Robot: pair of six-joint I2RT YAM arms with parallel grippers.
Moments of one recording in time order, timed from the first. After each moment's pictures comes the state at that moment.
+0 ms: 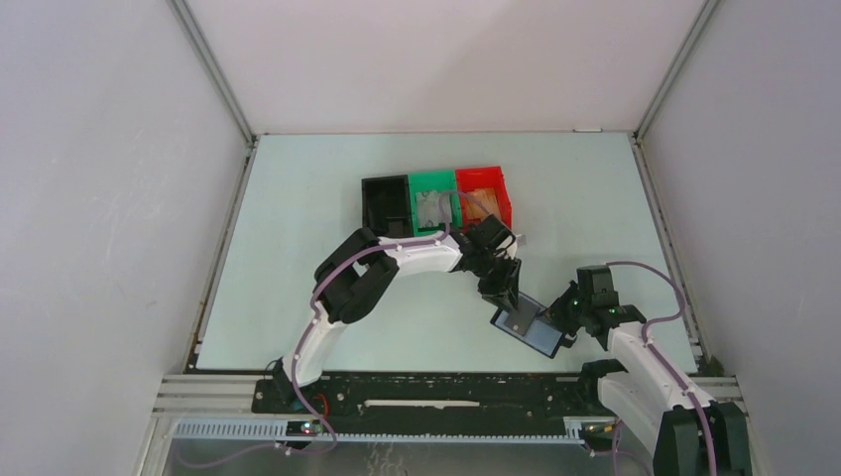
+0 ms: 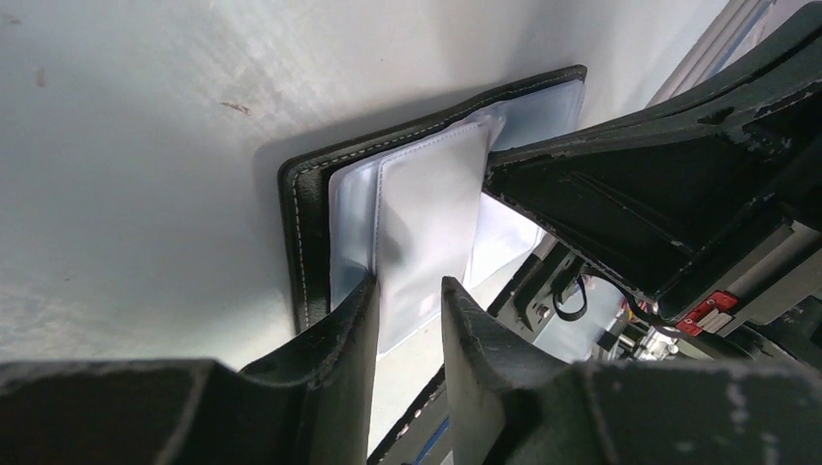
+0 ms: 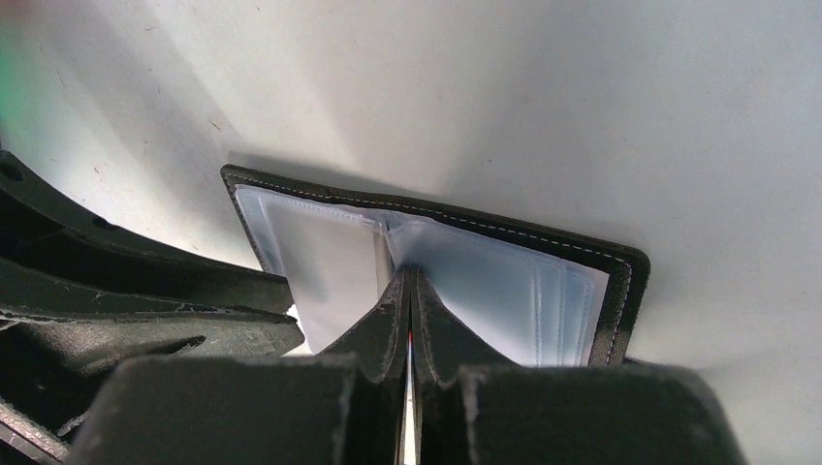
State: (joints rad) left arm -0.95 2.21 1.56 -0.36 0.57 -0.68; right arm 0.12 0.86 0.29 -0.44 -0.16 0.90
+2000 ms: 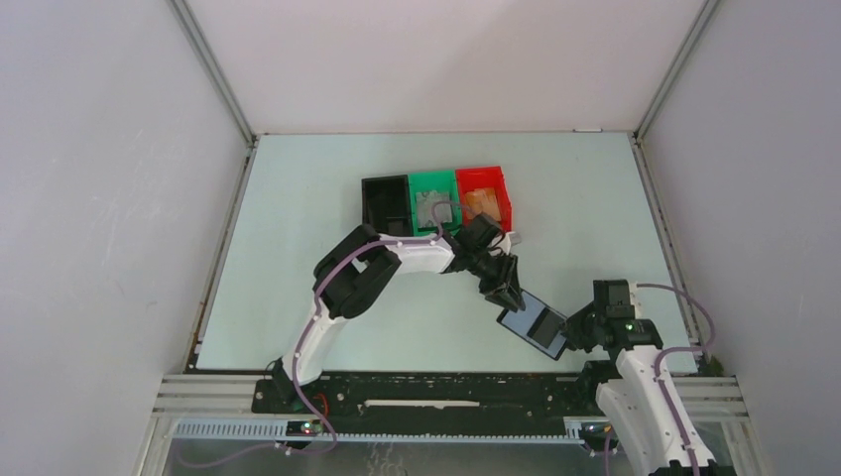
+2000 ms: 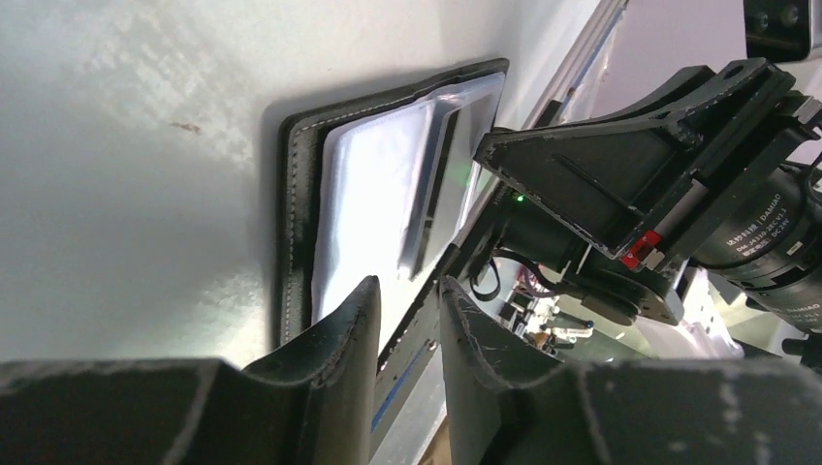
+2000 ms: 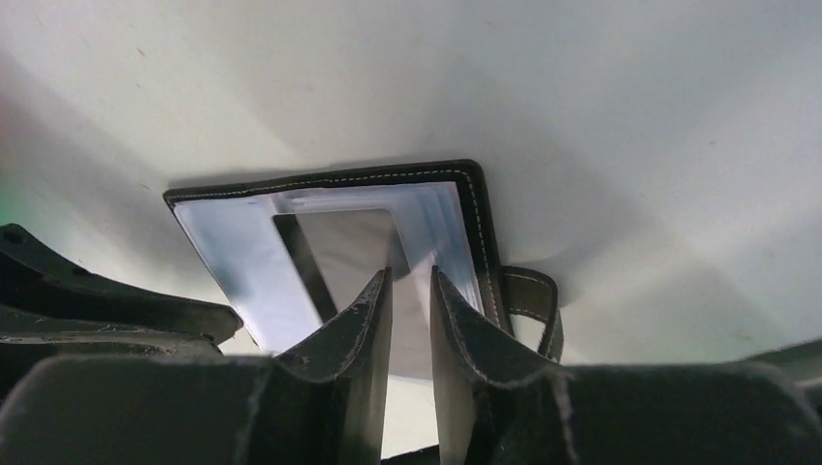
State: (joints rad) left arm -0.91 2.23 1.48 -0.11 0.79 -0.88; right arm 0.01 0.60 0.34 -0.83 0.00 1.00
